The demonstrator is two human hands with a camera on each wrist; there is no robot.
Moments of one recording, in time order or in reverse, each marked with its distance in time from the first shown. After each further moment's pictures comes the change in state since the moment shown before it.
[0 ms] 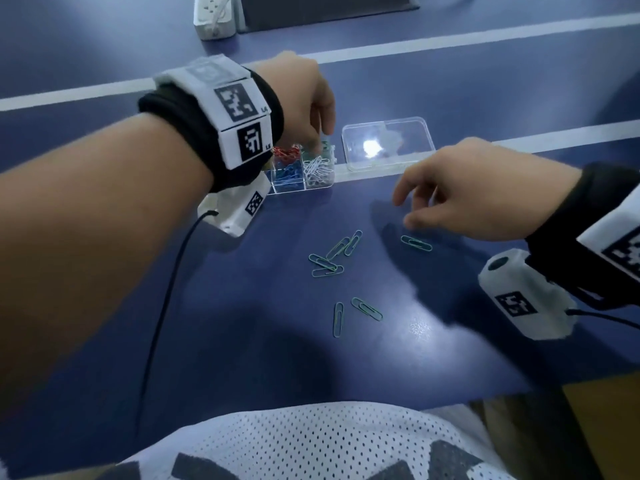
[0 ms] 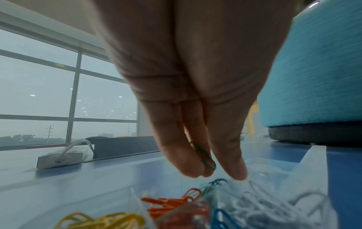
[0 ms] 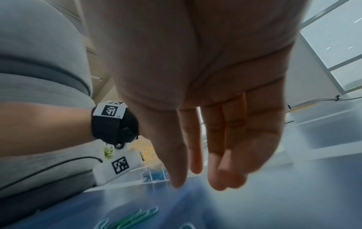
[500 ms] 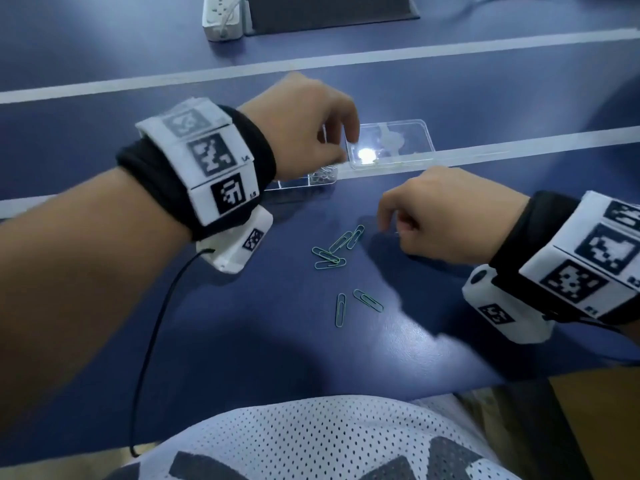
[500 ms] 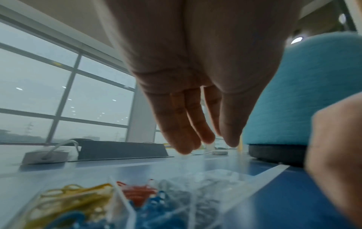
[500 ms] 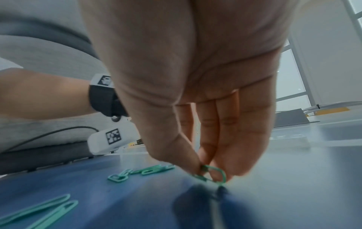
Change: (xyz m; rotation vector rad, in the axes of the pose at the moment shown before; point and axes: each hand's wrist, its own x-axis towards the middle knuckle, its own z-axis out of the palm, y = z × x) left_hand -0.045 0.015 0.009 -0.121 0.139 0.158; right_hand -0.006 -0.021 0.020 -0.167 0.003 -0.120
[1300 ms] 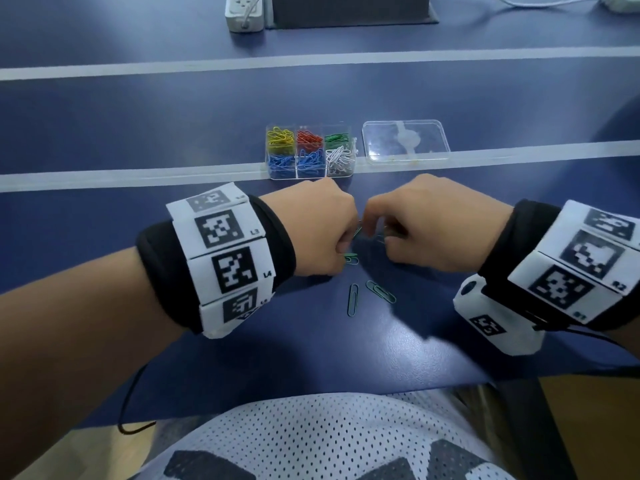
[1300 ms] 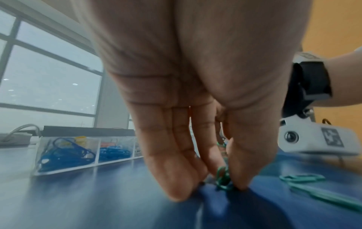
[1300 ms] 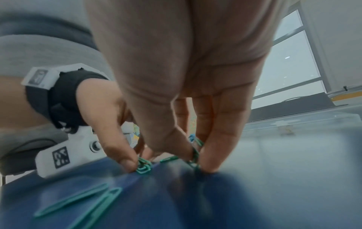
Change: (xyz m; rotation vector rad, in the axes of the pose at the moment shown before) left_hand -0.062 0.023 0.033 0.165 -0.351 0.022; right_hand 0.003 -0.026 0.005 -0.028 -0.025 -0.106
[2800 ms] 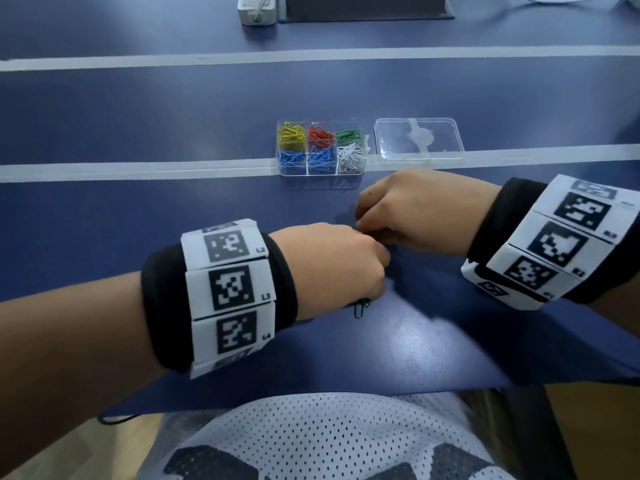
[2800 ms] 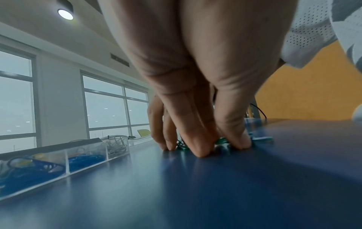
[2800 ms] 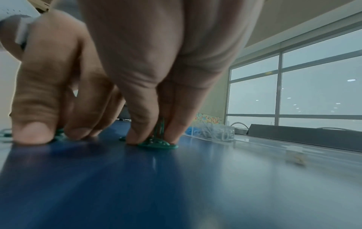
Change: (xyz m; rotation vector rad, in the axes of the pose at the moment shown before) left_hand -0.013 0.012 0.019 0.277 -0.137 0.373; right_hand 0.030 0.011 0.006 -0.180 0.036 -0.537
